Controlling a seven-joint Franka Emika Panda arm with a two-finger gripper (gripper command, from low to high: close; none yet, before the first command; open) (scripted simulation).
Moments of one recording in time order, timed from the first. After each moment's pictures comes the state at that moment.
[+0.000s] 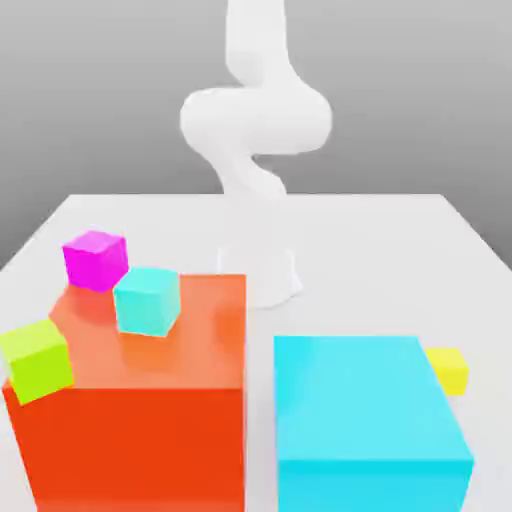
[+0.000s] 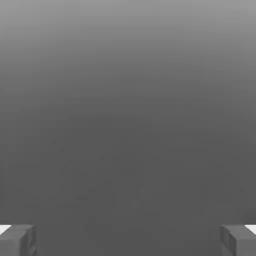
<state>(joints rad) 0.07 -0.71 0.01 -2.34 0.01 2.35 0.71</state>
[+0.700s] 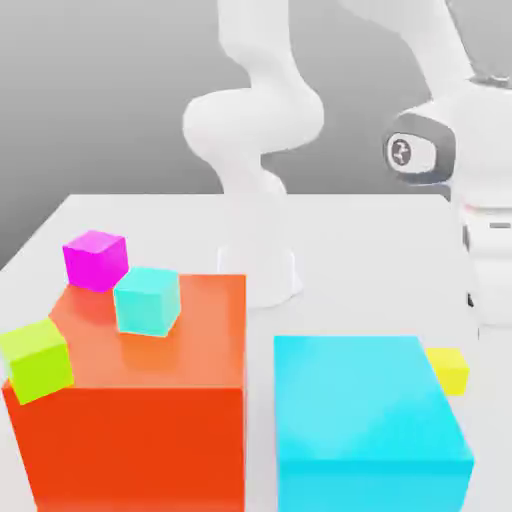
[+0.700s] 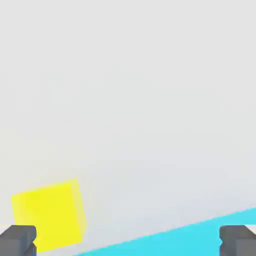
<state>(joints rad) 0.58 0.06 0.20 -2.72 -0.03 2.81 0.07</state>
